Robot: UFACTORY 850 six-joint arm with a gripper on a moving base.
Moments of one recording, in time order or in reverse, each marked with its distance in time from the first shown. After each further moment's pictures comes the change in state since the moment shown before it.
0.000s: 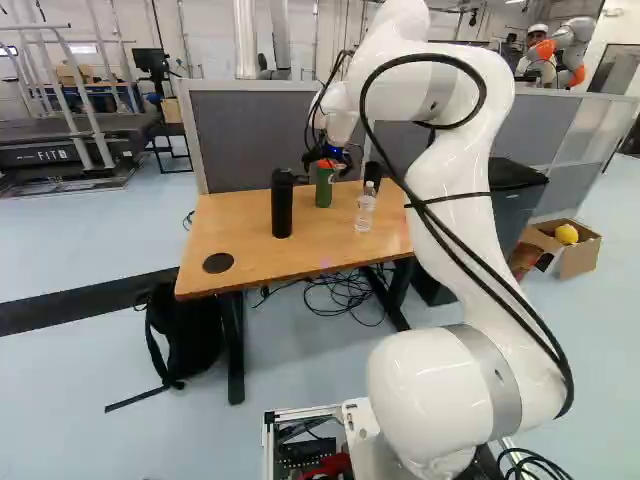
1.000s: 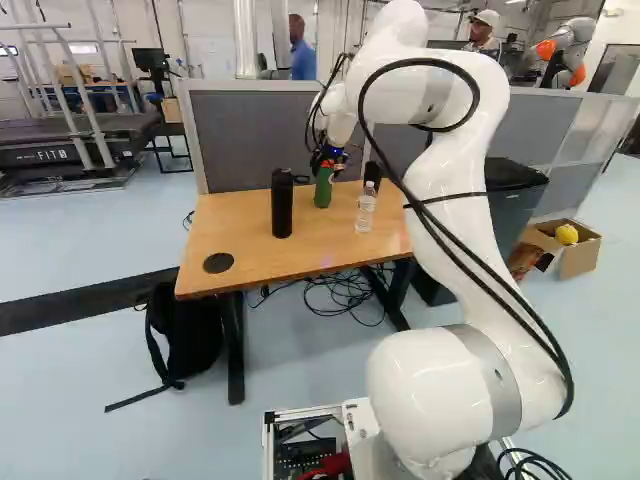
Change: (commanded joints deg) arm -0.1 0.4 -0.5 0.0 0.0 0.0
